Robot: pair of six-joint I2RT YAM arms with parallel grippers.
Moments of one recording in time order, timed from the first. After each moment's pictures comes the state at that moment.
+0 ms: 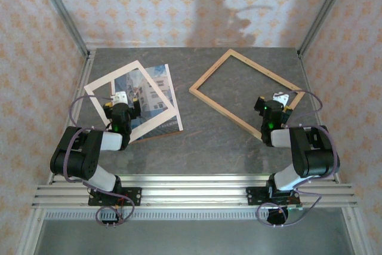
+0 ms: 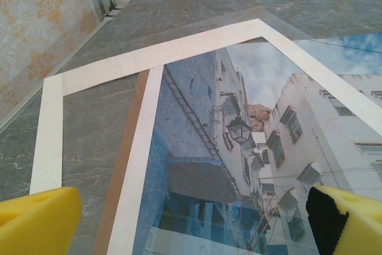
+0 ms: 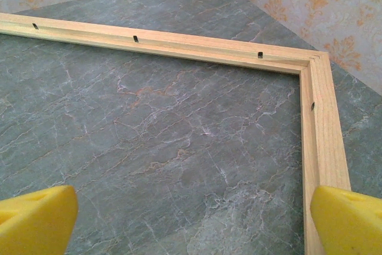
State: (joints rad) left arm -0.08 1.53 0.37 0.78 -0.41 -0.07; right arm 0.05 1.53 0.40 0.70 0.41 0.22
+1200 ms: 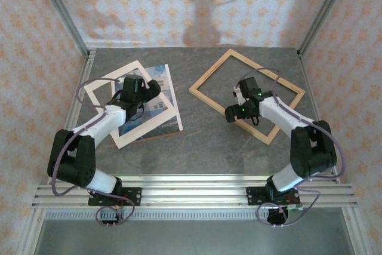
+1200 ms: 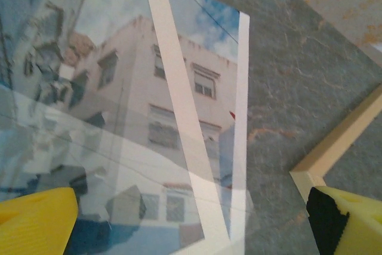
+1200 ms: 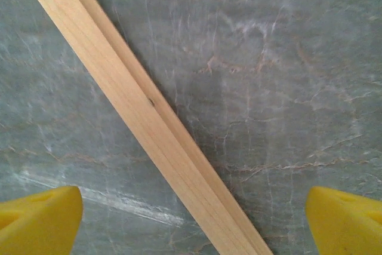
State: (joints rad) left arm -0.20 1.47 0.89 -0.13 -0.09 -0.78; right arm 0.30 1.57 1.03 -0.68 -0.01 0.01
